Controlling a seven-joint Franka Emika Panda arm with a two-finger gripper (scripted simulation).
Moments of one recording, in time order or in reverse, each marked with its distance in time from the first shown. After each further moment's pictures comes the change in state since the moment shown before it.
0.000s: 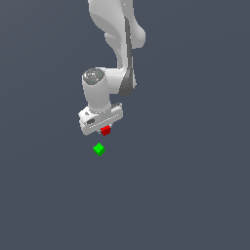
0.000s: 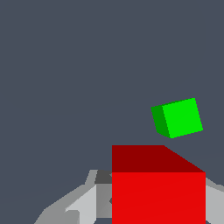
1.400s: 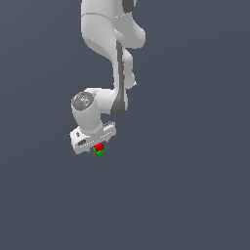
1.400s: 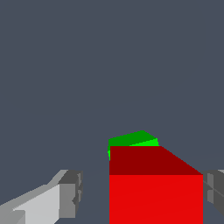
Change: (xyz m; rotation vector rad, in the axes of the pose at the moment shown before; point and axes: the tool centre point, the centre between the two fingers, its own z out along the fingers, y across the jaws) arm 0.038 0.063 0.046 0.000 0.000 0.000
